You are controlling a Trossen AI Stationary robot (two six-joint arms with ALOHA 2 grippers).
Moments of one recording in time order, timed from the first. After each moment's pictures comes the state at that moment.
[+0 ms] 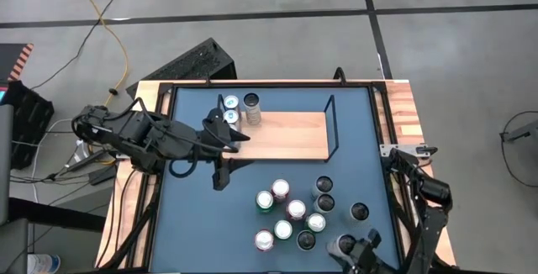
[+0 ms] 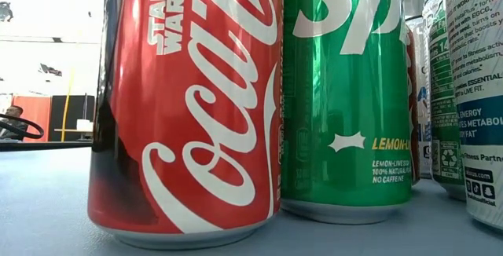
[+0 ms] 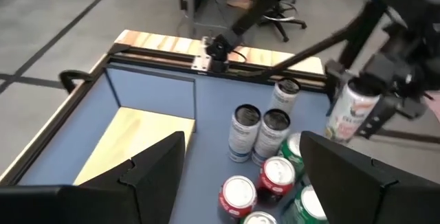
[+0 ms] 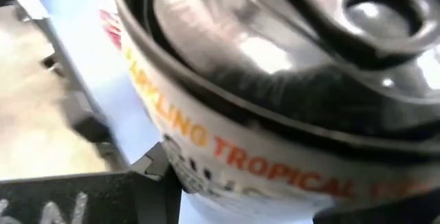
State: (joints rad) left arm -0.36 1.45 1.84 -0.79 -0.44 -0.28; right arm 1.16 2.14 1.90 -1.57 0.93 1.96
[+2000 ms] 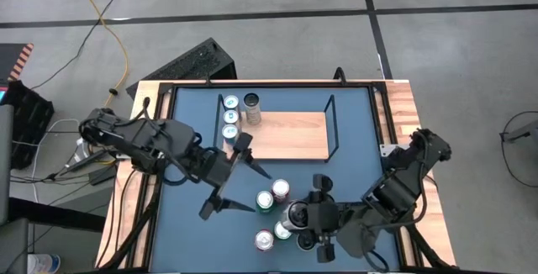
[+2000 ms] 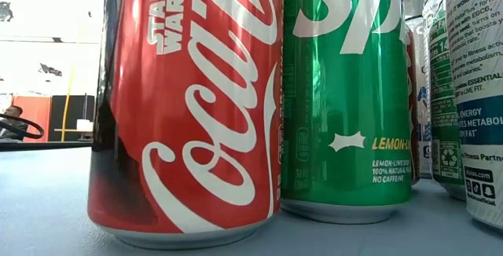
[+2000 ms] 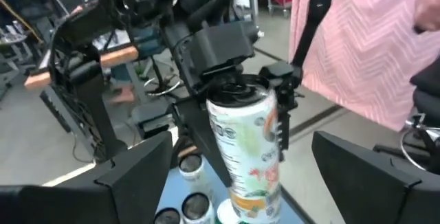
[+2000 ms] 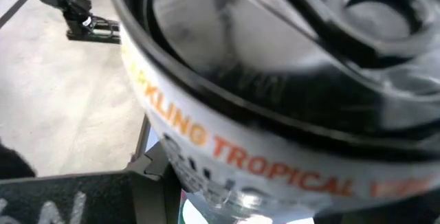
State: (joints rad) left arm -0.36 1.51 1.84 -0.43 0.05 0.18; right arm 0.71 1.79 2.08 -0.96 0.62 0.36
